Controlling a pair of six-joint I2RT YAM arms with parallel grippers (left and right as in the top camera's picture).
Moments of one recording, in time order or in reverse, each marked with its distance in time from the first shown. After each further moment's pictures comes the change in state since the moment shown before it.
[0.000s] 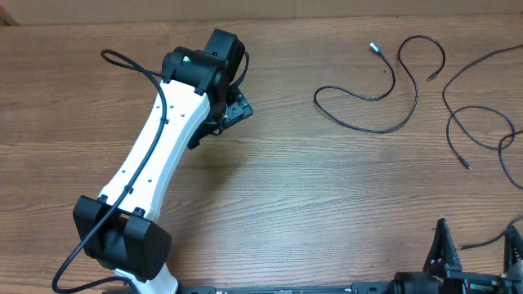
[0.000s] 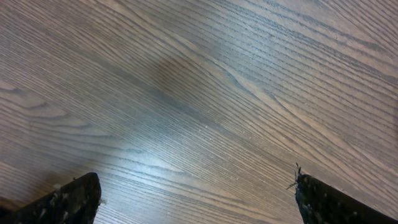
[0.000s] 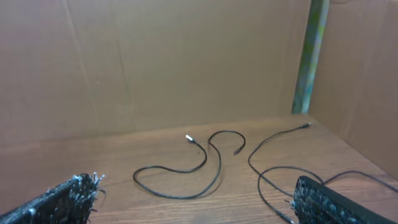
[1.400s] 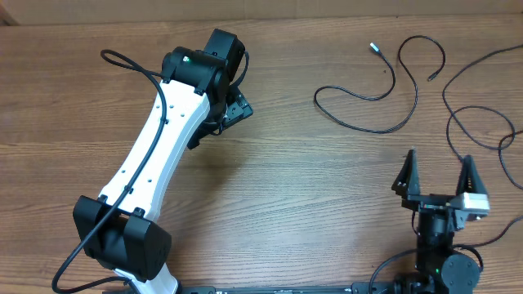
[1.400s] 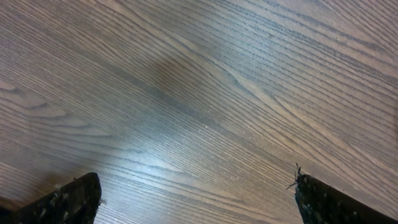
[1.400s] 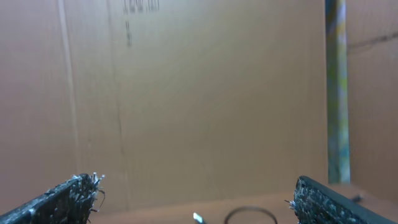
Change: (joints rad) left arm 0.000 0.000 0.000 0.000 0.000 0.000; right arm 0.000 -0.002 -0.905 1.289 0.000 0.000
